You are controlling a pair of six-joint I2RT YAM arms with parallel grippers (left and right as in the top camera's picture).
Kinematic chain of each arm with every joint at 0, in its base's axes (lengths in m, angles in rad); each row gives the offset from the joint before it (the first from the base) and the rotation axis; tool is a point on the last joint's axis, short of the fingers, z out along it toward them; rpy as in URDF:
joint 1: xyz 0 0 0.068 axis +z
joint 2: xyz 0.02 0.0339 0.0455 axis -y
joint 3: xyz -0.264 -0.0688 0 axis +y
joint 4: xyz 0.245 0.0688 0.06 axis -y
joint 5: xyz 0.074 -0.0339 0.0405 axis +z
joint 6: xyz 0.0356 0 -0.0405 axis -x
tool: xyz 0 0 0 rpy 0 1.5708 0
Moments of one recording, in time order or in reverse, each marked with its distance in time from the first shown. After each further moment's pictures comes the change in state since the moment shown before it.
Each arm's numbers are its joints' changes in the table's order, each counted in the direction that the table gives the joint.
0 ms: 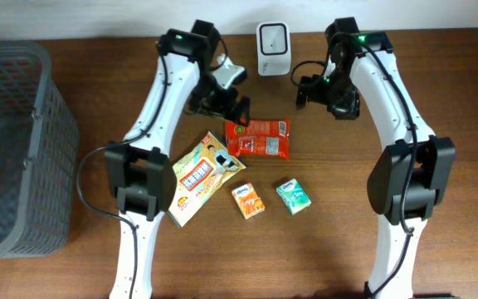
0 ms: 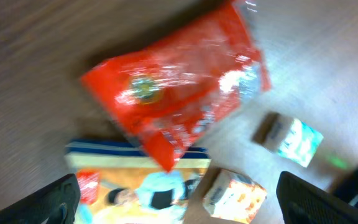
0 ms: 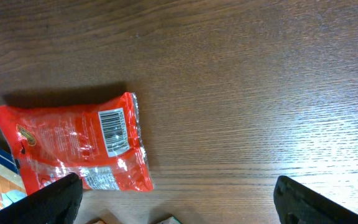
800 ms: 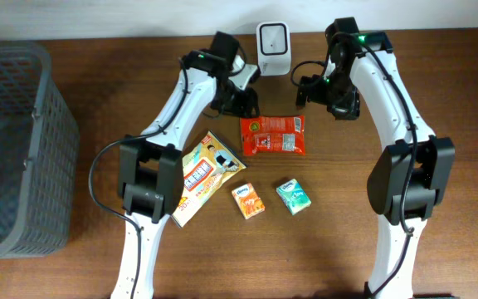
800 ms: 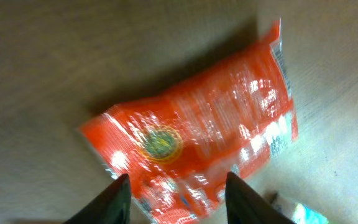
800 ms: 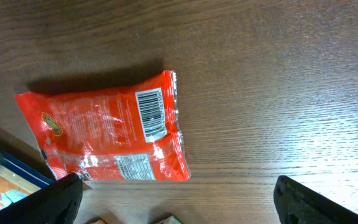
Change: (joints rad) left arm -0.068 -0.001 0.216 0.417 -0.018 0.219; right arm 0.000 0.000 0.000 -0.002 0.000 0.000
